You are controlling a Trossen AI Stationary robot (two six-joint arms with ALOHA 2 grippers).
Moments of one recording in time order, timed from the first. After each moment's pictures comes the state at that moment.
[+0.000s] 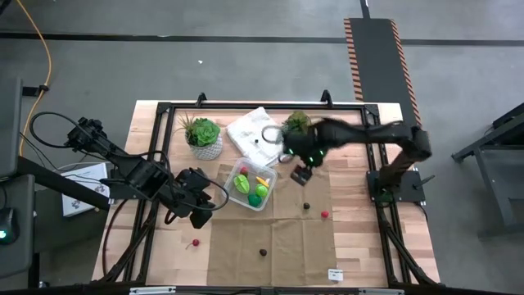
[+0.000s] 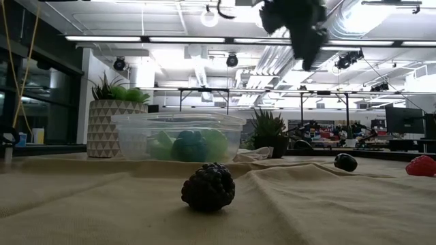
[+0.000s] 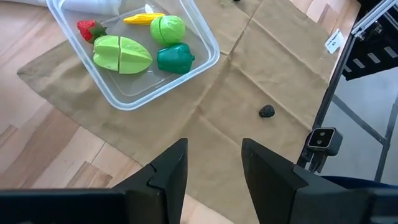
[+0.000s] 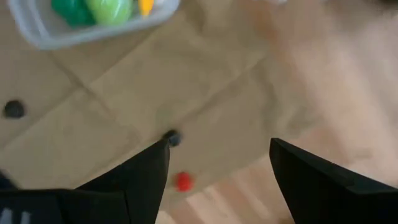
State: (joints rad) left arm -0.45 1.24 1.21 -1.01 -0.33 -1.13; right arm -0.04 1.69 1.63 -1.39 -0.04 0.56
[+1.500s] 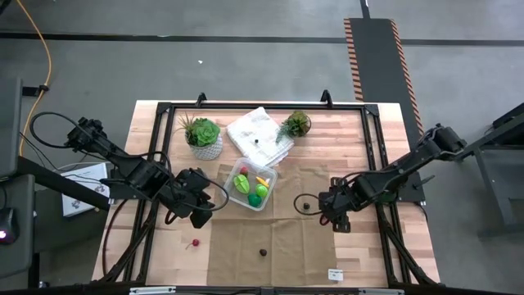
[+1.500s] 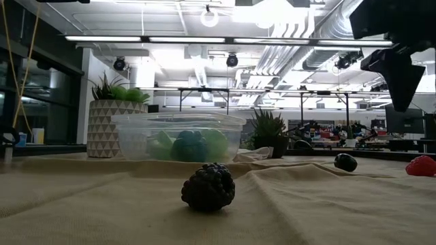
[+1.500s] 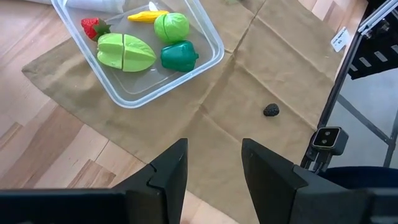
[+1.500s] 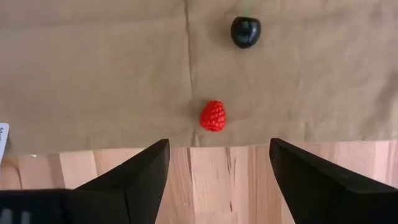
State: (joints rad) left arm -0.45 1.24 1.21 -1.02 -0.33 -1.14; right arm 0.48 1.35 0.91 -0.91 0.05 0.52
